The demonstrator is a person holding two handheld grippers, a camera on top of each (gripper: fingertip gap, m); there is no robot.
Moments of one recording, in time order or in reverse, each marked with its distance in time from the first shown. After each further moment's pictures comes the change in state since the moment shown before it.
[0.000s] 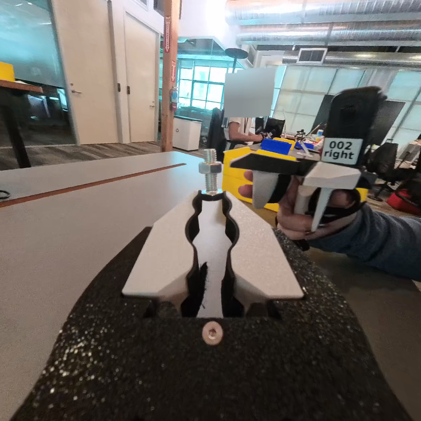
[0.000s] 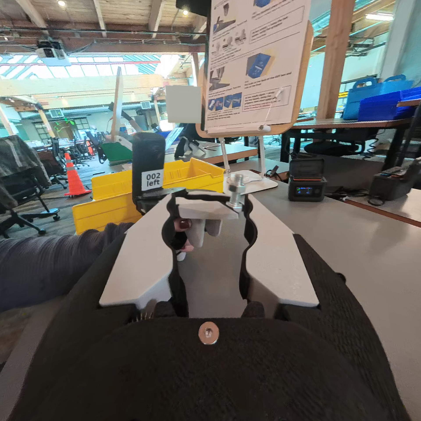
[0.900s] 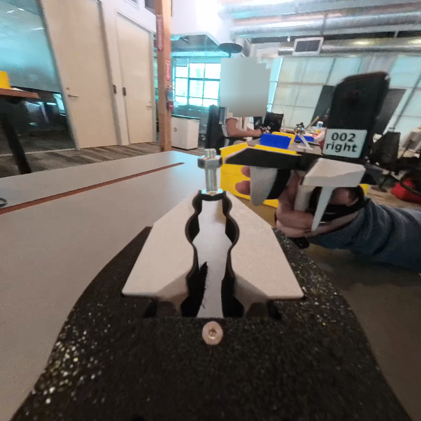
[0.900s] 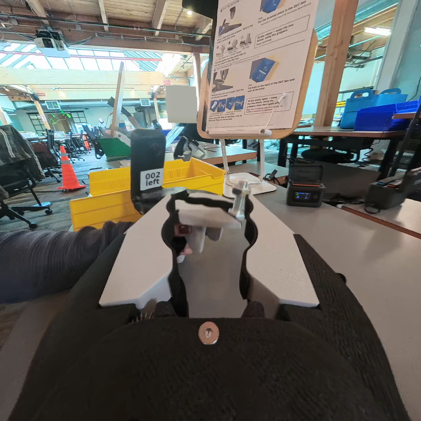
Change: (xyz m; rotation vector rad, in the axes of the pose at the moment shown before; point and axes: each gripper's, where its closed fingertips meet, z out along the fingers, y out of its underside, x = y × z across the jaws) left arm 0.008 0.003 0.004 -0.012 0.011 0.042; right arm -0.004 0.000 0.001 0.006 0.003 -0.051
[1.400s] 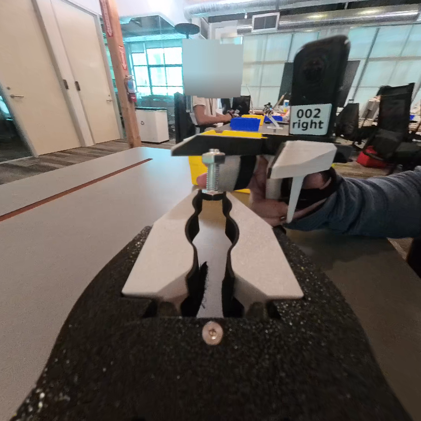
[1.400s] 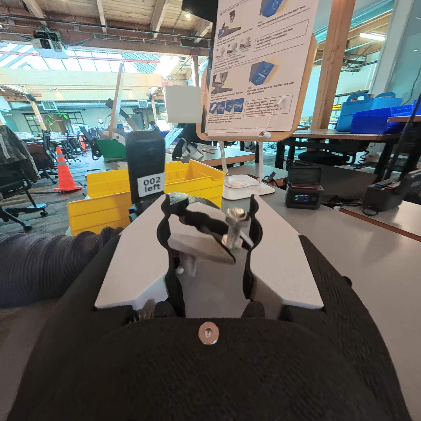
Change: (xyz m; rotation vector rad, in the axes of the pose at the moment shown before) left arm 0.036 0.012 0.014 -0.053 0.163 0.073; right arm -0.003 -0.001 0.002 0.008 0.008 -0.007
